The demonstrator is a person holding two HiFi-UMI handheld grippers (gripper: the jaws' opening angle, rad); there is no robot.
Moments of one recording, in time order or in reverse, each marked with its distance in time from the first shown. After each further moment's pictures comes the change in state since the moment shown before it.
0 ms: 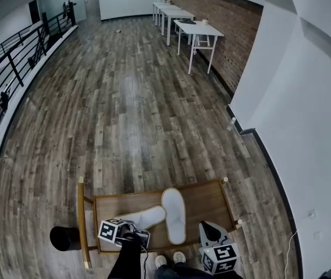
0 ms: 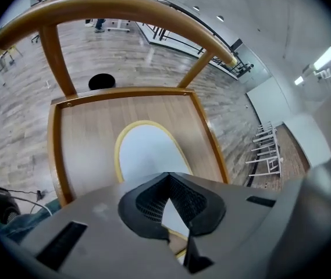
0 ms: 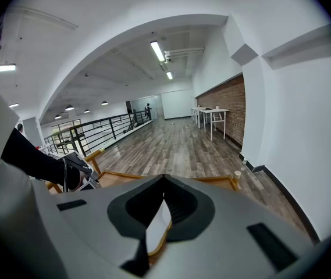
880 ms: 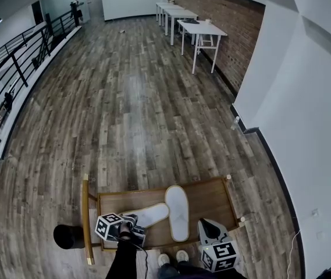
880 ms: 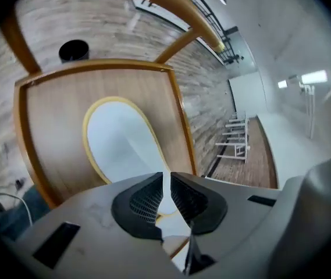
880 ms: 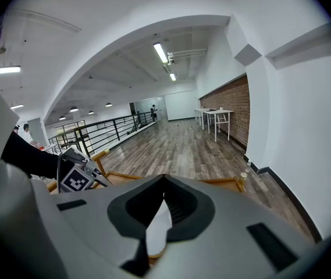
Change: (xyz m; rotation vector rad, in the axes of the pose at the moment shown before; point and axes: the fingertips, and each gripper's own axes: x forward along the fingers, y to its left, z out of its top) left arm -0.019 -0.043 -0.024 -0.027 0.263 -0.275; right arm -0.001 0.014 0.003 -0.009 -0.017 0.039
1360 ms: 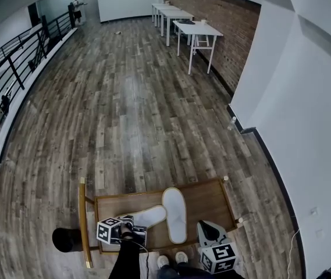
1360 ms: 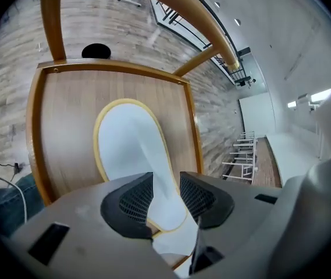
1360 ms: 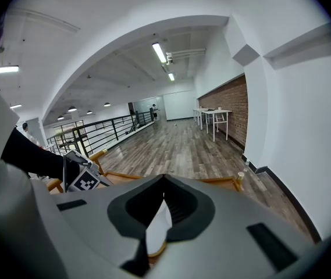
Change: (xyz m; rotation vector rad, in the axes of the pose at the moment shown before) left arm 0.006 0.016 0.011 -0.119 -0.146 0.061; right arm -0.002 -0.006 -0.001 0.002 0.006 -0.014
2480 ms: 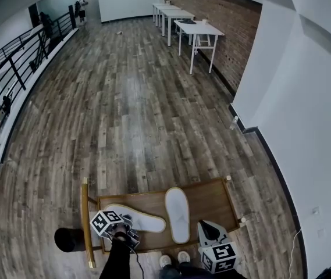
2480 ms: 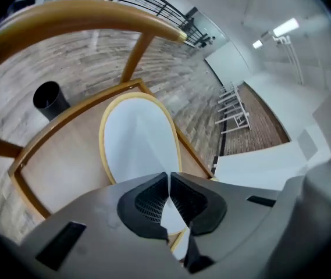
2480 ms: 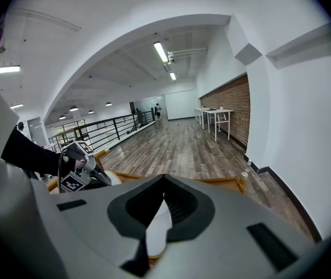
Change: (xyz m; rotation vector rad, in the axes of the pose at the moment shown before) left arm -0.004 -0.024 0.019 0.542 0.170 0.005; right arm 0.006 0.008 -0.002 -0.003 0.002 0.012
